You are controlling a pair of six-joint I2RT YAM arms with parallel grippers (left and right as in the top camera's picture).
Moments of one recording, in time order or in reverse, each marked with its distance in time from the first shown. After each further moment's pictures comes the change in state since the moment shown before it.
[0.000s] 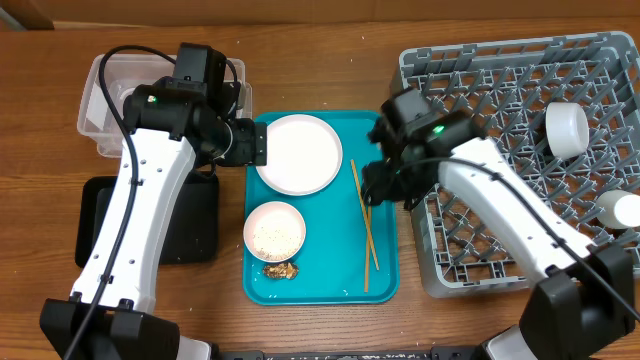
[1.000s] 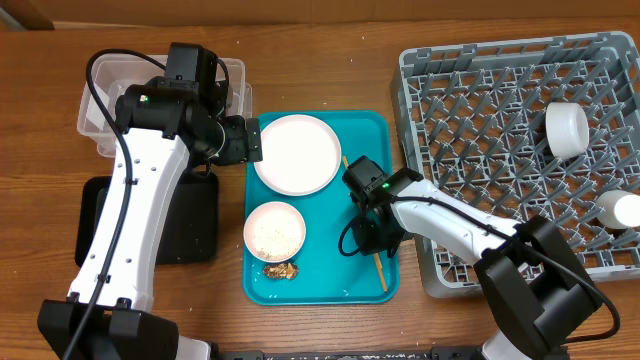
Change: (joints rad) left arm 0.023 0.000 0.000 -0.005 -0.021 -0.057; right arm 0.174 0.101 -0.304 0.222 0.152 0.118
